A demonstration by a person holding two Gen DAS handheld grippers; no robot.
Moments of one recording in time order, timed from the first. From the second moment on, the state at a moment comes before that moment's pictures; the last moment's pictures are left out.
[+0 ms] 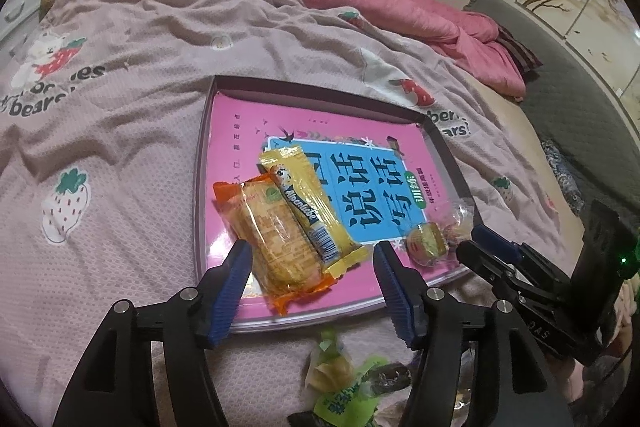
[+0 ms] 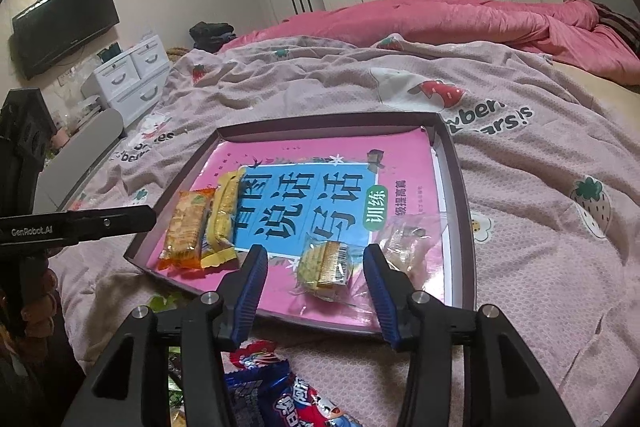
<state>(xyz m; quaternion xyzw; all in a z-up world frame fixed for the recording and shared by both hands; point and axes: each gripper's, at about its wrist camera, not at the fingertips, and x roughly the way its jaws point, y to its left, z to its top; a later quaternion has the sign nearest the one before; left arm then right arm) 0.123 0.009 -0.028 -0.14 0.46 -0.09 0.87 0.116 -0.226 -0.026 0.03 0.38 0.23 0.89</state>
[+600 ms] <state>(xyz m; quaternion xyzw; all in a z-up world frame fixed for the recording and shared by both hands) 0.101 0.006 -0.004 -0.12 0.44 -0.11 0.88 0.086 -0.217 -0.010 0.00 0.36 0.25 0.90</state>
